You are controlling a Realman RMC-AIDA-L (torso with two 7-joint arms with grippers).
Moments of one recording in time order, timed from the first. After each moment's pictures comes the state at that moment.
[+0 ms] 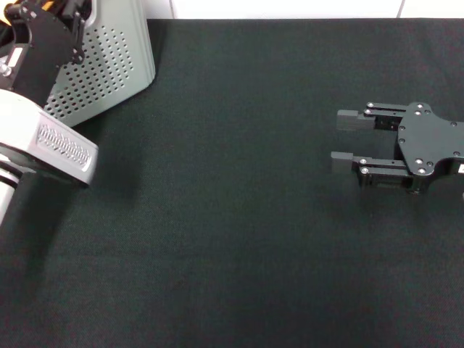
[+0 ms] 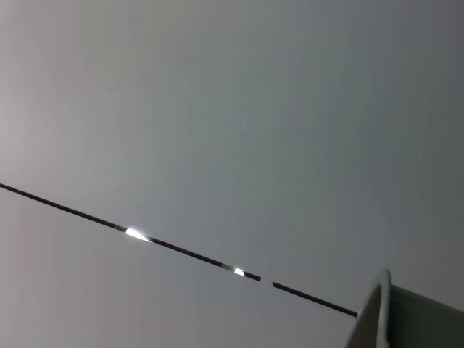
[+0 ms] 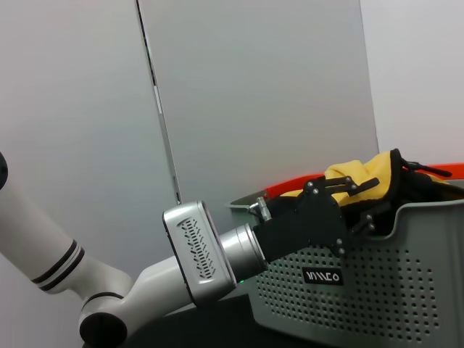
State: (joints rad) left arm -0.56 -2.11 0.59 0.03 0.85 1.38 0.95; right arm 0.43 2.02 -1.11 -0.85 -1.52 -1.64 1.39
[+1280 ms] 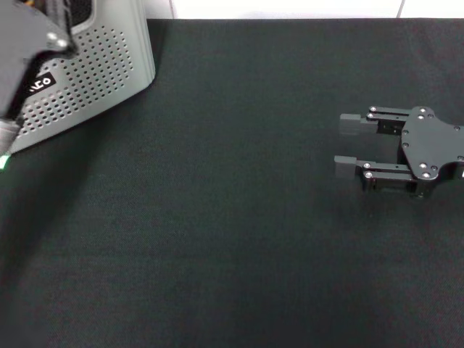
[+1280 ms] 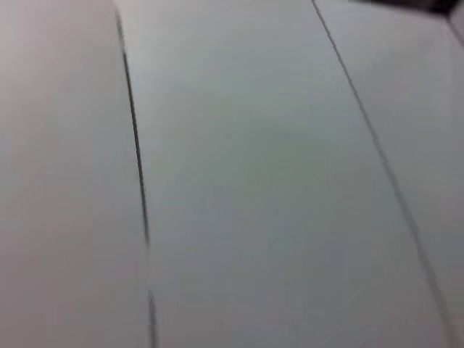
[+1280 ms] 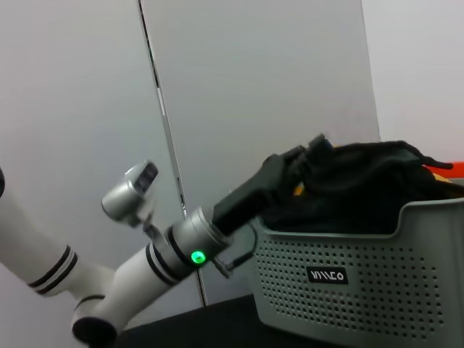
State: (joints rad) left arm -0.47 -2.10 0.60 0.13 1.00 1.71 -0.25; right arm 0.43 2.02 -1.11 -0.84 -1.52 -1.66 1.39
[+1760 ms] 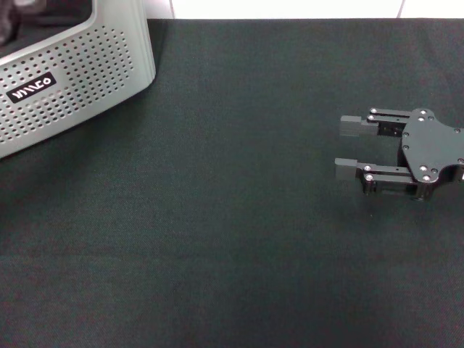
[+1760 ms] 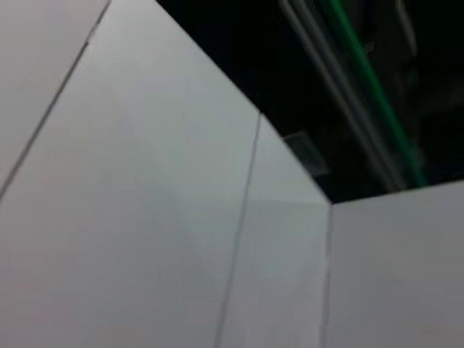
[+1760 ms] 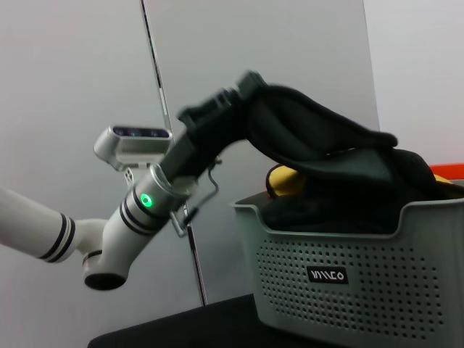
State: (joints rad) left arm -0.38 -2.09 0.61 0.53 1.13 1.92 -1.21; right arm 0.43 2.02 -1.10 -0.82 -1.52 -1.66 1.36
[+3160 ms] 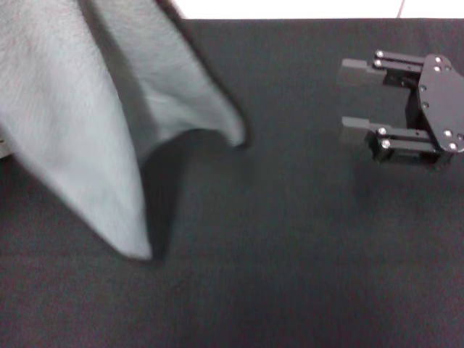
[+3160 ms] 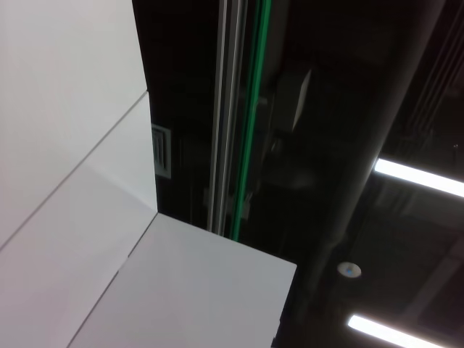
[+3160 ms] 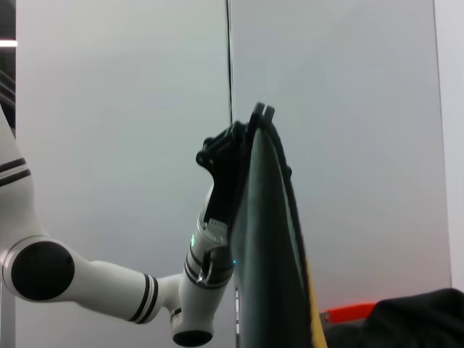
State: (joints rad) left arm -0.41 -2.06 0.81 0.76 0.91 2.03 -1.94; right arm 0.48 2.02 -1.10 -0.84 -1.35 -1.79 1.28
